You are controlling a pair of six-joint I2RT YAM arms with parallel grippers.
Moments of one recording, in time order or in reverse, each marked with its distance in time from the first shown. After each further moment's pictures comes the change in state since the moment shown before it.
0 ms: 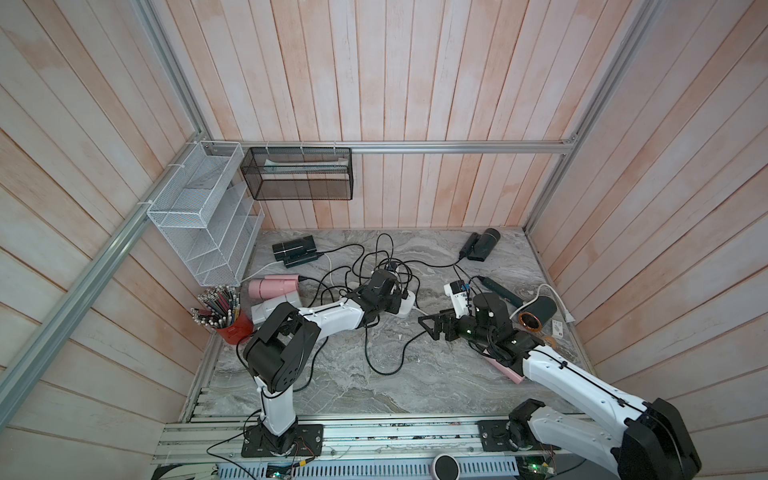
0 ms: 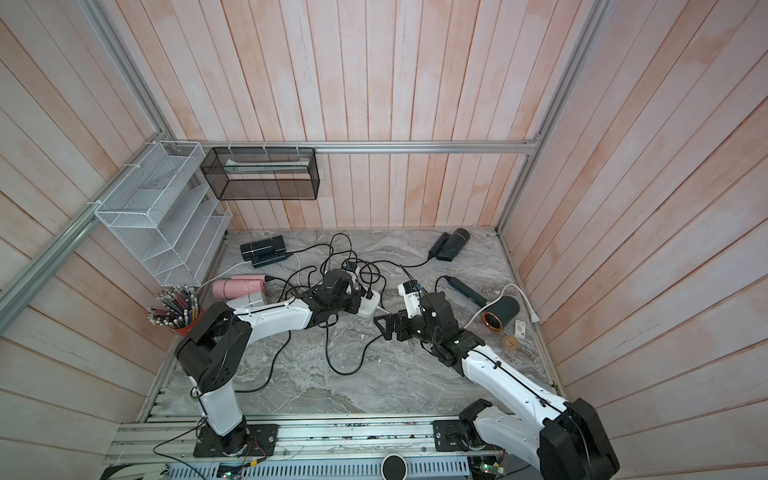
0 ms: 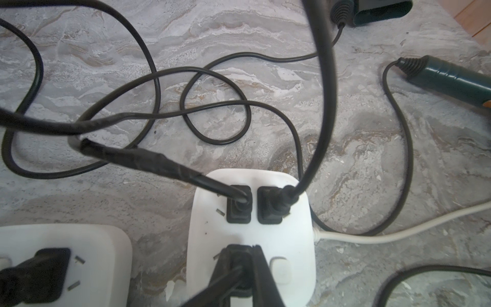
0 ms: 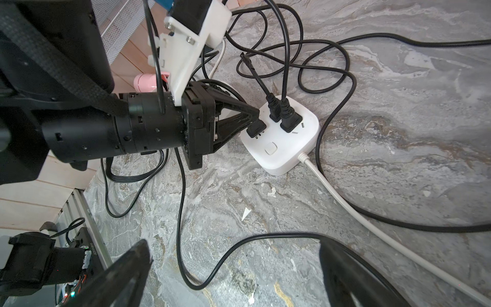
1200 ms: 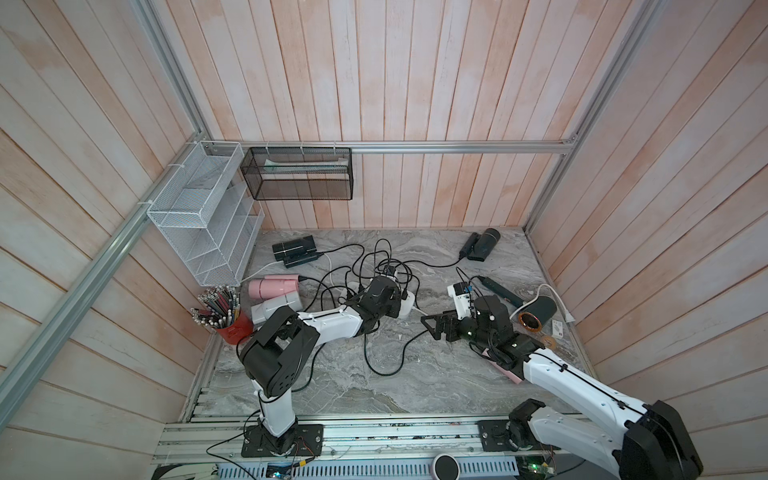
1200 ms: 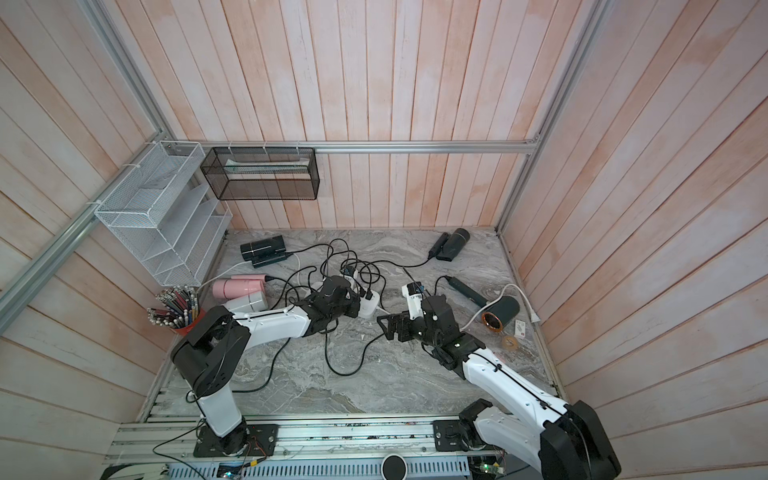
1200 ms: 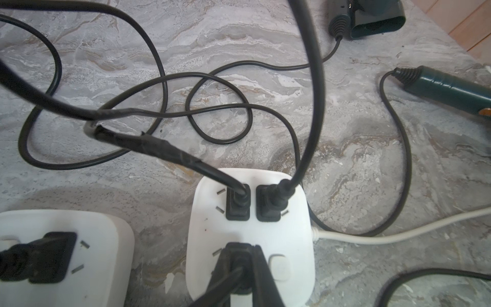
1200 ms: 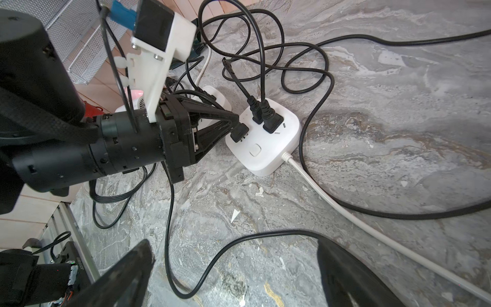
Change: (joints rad) left arm -0.026 -0.034 -0.087 0.102 -0.052 -0.024; right arm 0.000 -0.019 -0.036 0.026 0.062 0.026
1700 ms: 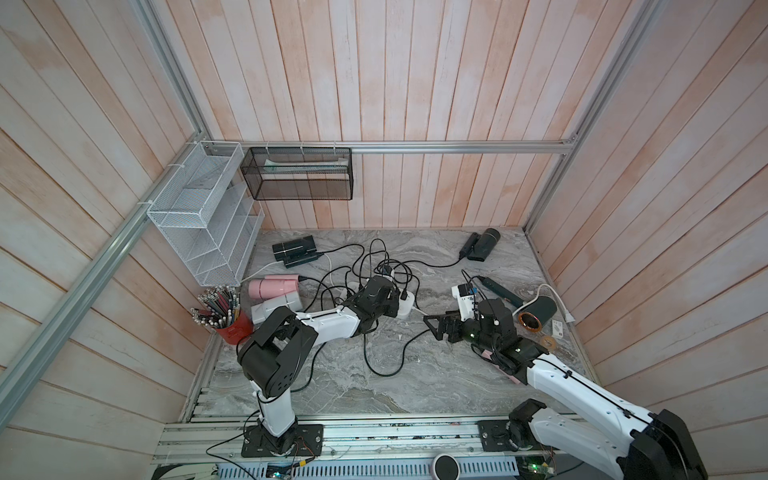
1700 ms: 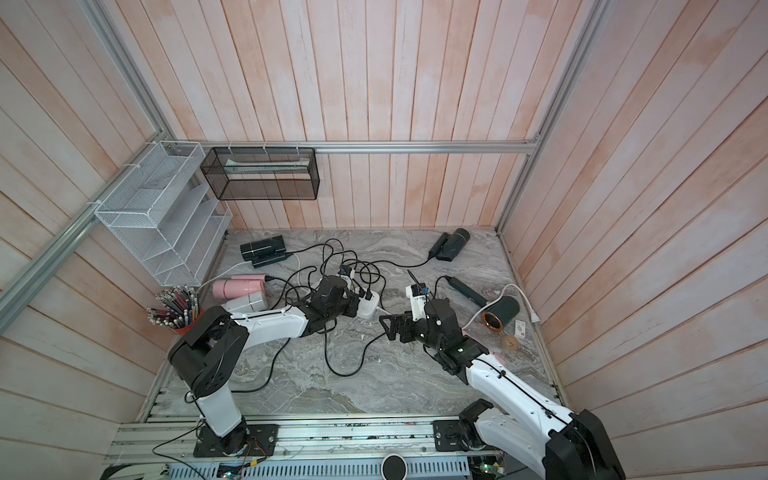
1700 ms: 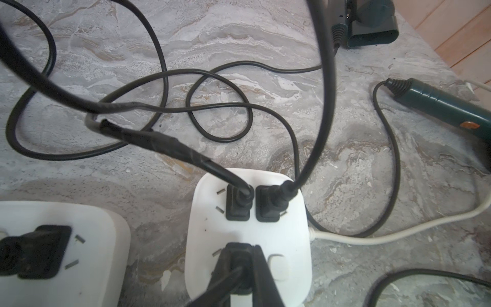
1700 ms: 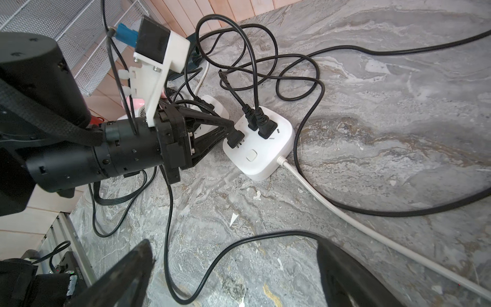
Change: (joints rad) left arm 0.015 -0.011 -0.023 0.025 0.037 -0.041; right arm 0.000 -0.050 -0.034 0.026 0.025 0.024
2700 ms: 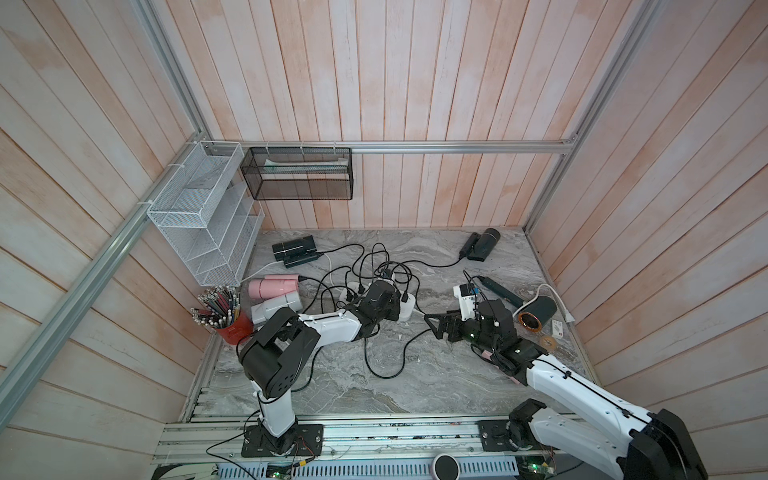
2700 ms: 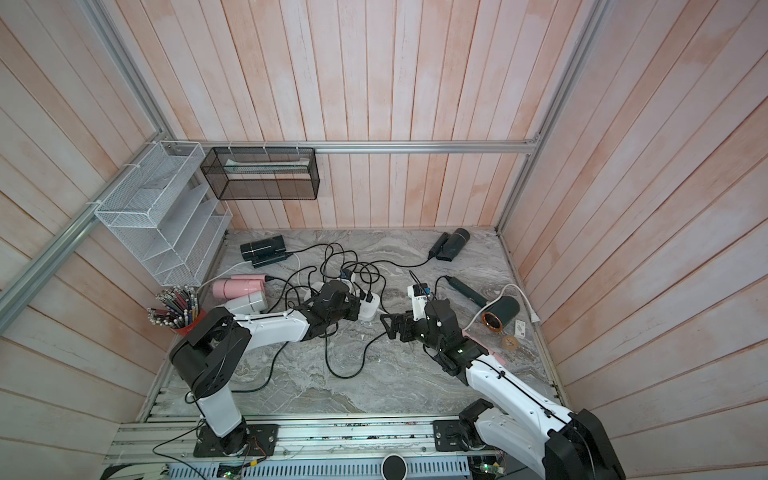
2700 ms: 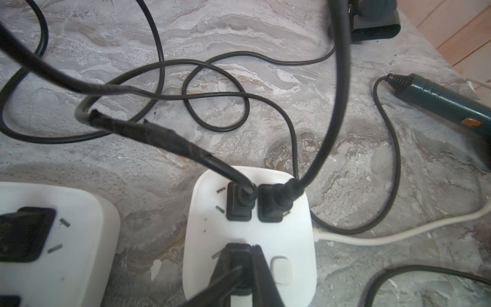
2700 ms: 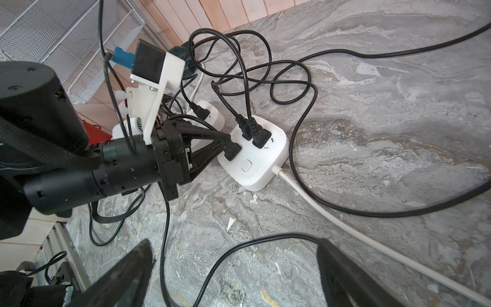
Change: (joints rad) left arm -0.023 0.003 -0.032 0.030 -0.022 -0.039; right arm 0.000 0.000 -0.016 0.027 0.025 0.022
